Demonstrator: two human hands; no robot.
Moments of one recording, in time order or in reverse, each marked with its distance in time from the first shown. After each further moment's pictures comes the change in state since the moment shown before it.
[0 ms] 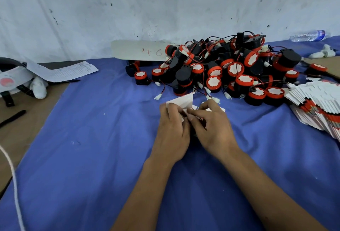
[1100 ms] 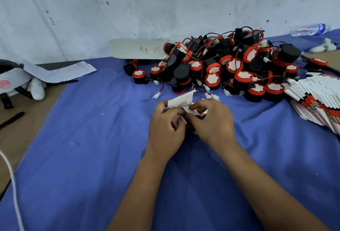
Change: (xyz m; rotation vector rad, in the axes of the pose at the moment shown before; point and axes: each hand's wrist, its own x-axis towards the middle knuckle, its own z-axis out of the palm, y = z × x) left_hand 0.006 -0.007 -0.011 -0.003 0.080 0.081; right_hand 0.012 -0.007 -0.004 -0.023 0.032 0.167
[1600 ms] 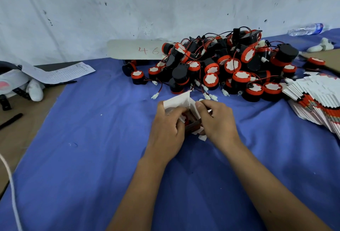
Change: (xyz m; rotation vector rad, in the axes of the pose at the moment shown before) left_hand -0.002 0.003 0.001 0.093 -0.118 0.020; right_hand 0.000 0.006 -0.008 0.208 -0.023 0.080
